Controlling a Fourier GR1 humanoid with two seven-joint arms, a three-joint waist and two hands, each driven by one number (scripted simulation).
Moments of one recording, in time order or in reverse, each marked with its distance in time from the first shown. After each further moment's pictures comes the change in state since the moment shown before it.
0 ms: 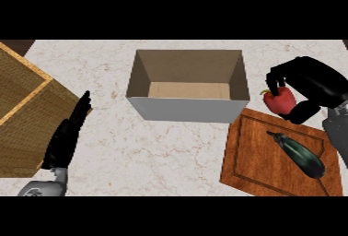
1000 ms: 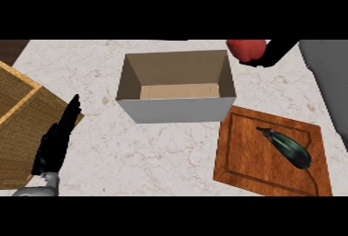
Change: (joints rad) left arm 0.041 0.011 0.043 -0.023 -0.004 0.005 0.024; right arm -0.564 0.155 -0.116 0.521 -0.406 0.202 -0.292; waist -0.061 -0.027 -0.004
